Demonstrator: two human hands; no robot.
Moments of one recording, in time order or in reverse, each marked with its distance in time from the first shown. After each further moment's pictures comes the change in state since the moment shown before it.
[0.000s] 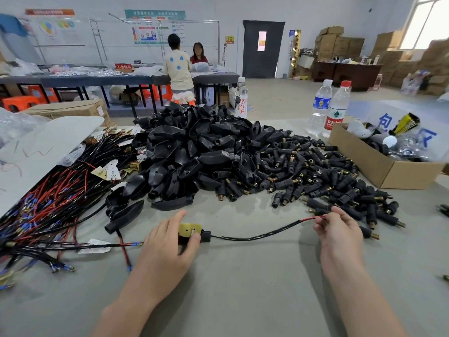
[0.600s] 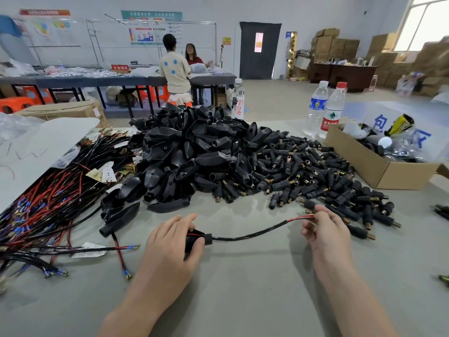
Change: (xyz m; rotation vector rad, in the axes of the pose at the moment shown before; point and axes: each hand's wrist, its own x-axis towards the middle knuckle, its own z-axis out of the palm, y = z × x) left_hand -0.005 0.019 0.002 0.095 0.031 0.103; right_hand -0.006 0.005 0.003 -0.087 -0.149 -0.020
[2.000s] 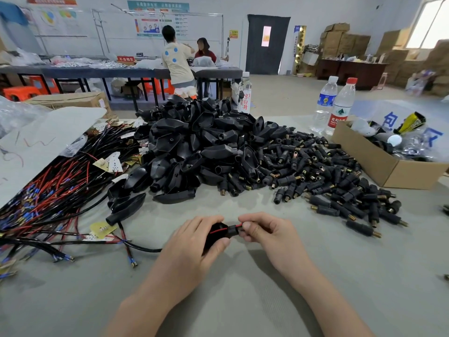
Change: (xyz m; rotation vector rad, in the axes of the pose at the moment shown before) left_hand -0.005 0.008 0.011 -0.097 -0.066 0.174; right_hand -0.055 0.028 0.030 -0.424 -0.743 -0.093
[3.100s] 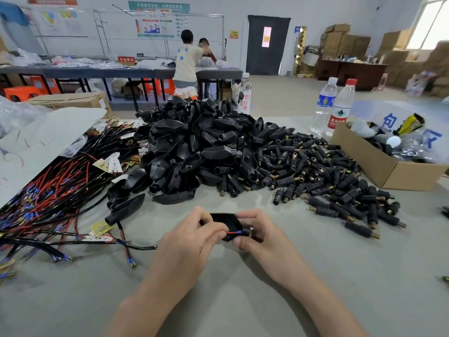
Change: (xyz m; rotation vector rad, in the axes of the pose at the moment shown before) left_hand 0.007 0.012 -0.007 0.078 0.240 0.136; right_hand -0.002 0.005 0.001 -0.203 -0.162 -0.116
